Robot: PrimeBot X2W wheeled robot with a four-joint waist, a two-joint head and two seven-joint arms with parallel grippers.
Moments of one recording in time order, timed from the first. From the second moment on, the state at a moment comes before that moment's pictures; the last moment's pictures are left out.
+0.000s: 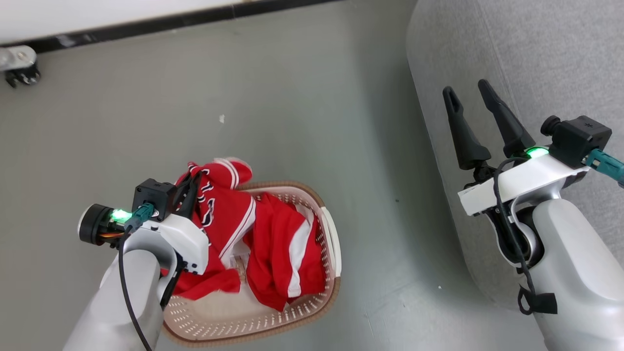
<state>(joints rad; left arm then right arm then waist) -0.64 0.08 -0.29 0.82 -0.16 -0.08 -0.25 -0.52 -0.12 0.21 0.24 0.41 0.13 -0.26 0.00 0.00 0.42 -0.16</state>
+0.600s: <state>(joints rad) -0.54 0.06 -0.28 0.61 -0.21 -0.10 -0.25 -0.42 -0.14 0.24 0.27 0.42 0.13 -0.26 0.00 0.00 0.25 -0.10</state>
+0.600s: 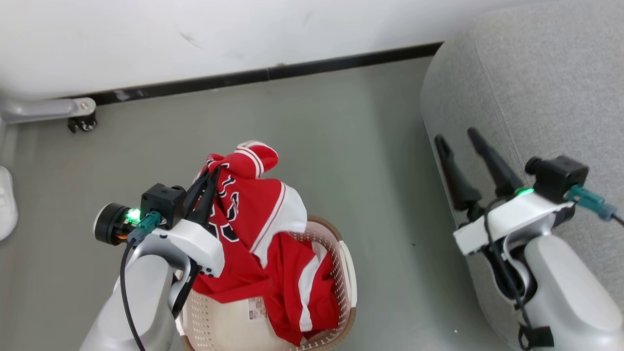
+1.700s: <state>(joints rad) -0.50 0.04 -0.37 0.49 -0.26 -0.12 -0.25 -0.33 -0.23 0.55 0.29 0.53 0.13 -0.25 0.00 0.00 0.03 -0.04</state>
